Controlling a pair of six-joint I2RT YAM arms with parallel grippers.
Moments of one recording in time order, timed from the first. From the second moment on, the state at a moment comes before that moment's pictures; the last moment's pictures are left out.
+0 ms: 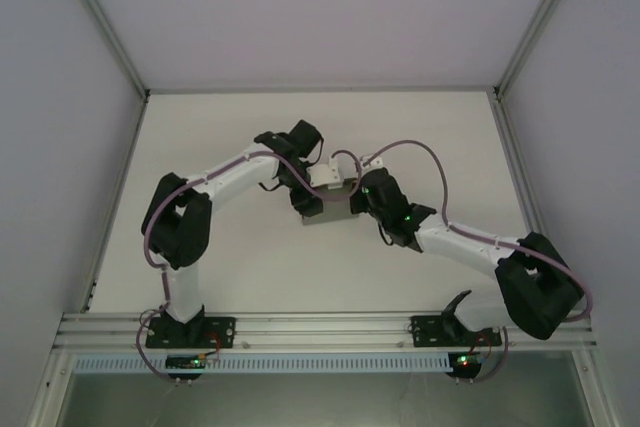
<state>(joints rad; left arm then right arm) -0.68 1.88 1.50 -0.88 0.24 0.65 0.72 1.35 0.68 0.09 0.29 0.28</state>
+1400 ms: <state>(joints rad) -0.70 1.50 1.18 -0.68 -0.08 0.00 0.81 1.41 0.79 -0.06 0.43 0.33</state>
